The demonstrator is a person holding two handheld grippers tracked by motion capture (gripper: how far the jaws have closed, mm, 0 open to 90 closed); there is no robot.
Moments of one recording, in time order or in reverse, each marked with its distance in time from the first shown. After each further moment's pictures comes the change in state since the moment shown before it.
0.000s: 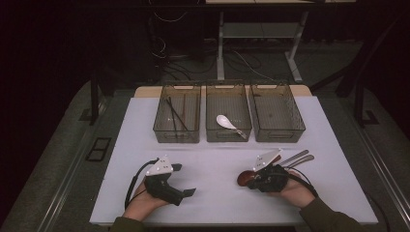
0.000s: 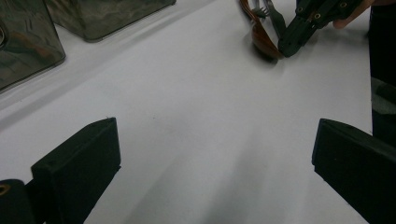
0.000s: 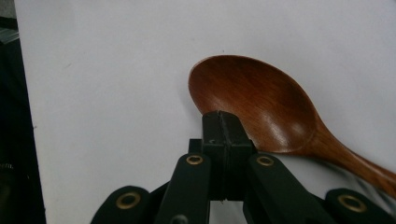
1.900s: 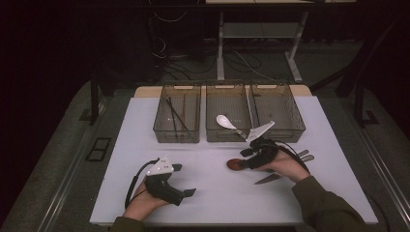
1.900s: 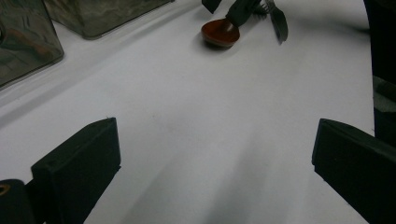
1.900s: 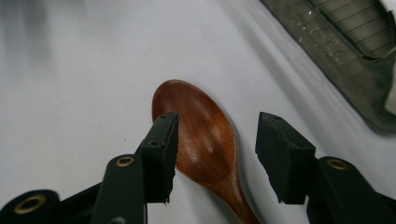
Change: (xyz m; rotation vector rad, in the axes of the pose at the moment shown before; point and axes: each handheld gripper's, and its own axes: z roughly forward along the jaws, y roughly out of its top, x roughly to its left) left arm 0.001 -0.001 0.002 0.011 -0.002 0.004; right arm -0.060 0.046 0.011 -0.056 -0.010 0.038
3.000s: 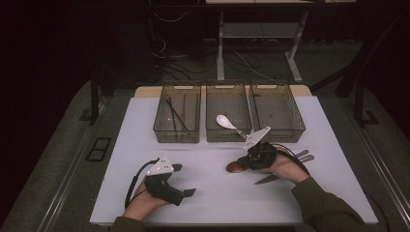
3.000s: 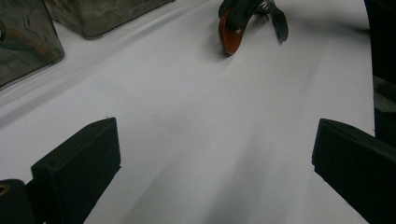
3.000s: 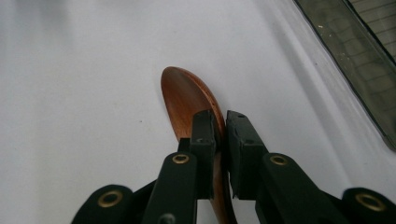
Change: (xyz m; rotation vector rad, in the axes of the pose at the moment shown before) left arm 0.000 0.000 0.000 -0.003 0.001 -0.002; right arm 0.012 0.000 -0.001 0.033 -0.005 -0.173
